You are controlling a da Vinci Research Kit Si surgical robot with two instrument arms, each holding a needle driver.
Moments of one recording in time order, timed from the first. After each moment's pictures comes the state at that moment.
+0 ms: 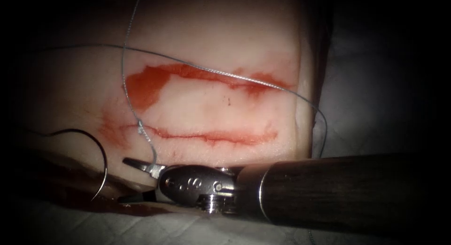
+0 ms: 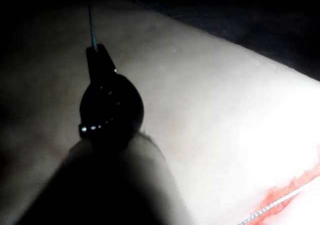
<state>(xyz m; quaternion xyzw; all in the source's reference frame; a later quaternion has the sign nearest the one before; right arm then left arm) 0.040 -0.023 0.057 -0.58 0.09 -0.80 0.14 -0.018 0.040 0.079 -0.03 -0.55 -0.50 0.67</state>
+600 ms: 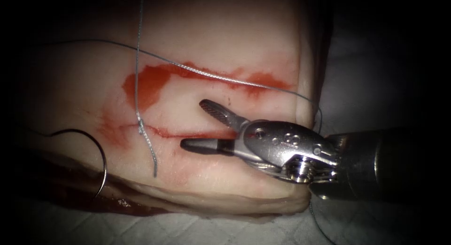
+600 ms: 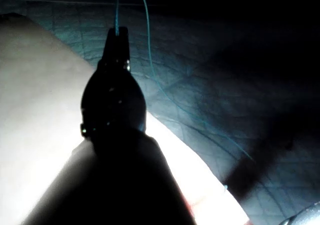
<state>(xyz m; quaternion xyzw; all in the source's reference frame) 0.029 -0.015 0.050 -0.55 0.04 -0.74 0.39 -0.023 0.040 0.061 0.05 -0.63 -0.52 0.57</state>
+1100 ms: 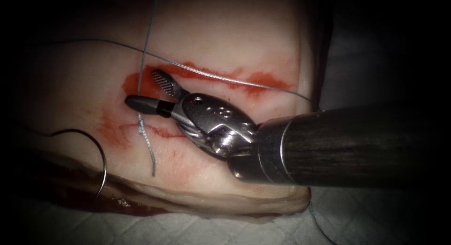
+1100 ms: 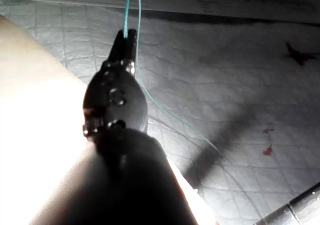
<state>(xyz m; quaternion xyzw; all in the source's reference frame) 0.038 -0.013 0.057 -0.54 0.11 -0.69 0.48 -0.025 0.039 0.059 0.07 -0.64 -0.51 0.56</state>
